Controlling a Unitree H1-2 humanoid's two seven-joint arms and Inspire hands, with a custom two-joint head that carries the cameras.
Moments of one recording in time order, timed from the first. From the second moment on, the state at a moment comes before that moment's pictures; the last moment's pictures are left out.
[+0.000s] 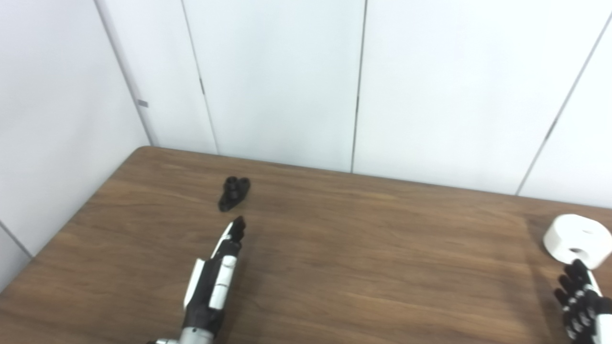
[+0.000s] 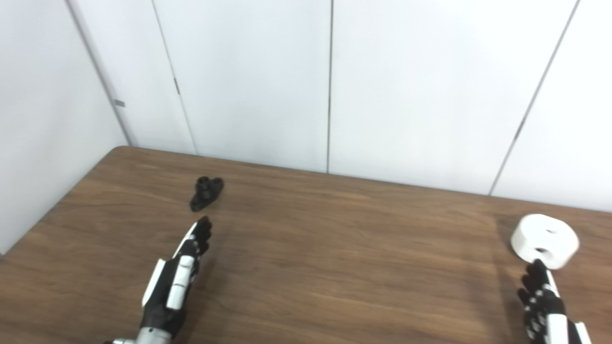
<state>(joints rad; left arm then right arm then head) 0.17 0.07 0.12 -0.15 -0.03 -0.18 -0.01 0.06 -0.21 -0.16 -0.04 0.22 -0.09 0.16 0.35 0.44</state>
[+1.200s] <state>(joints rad) 0.08 0.10 0.19 -0.30 0.23 0.09 0.11 0.05 -0.23 -0.17 -0.03 0.22 -0.09 0.16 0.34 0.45</state>
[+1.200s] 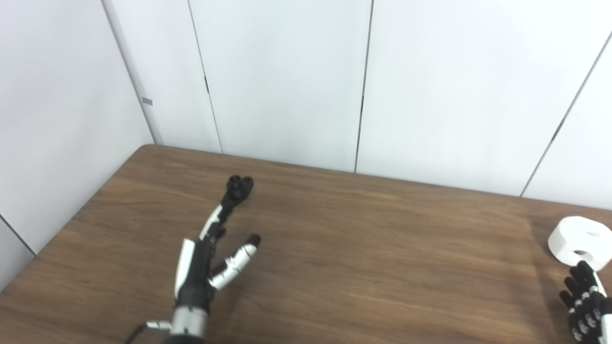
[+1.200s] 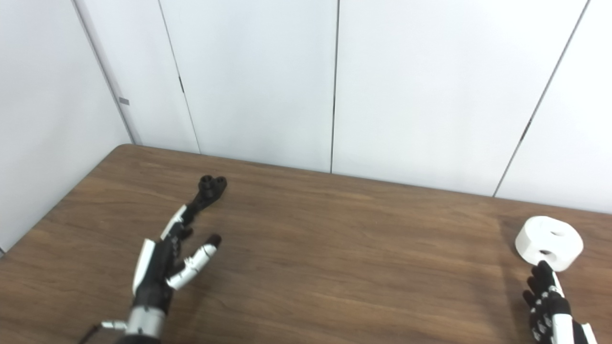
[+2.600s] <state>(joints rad) -0.36 0.36 0.00 0.35 0.68 0.42 0.25 0.05 -0.22 -0.17 -0.02 0.22 -0.13 0.18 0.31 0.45</state>
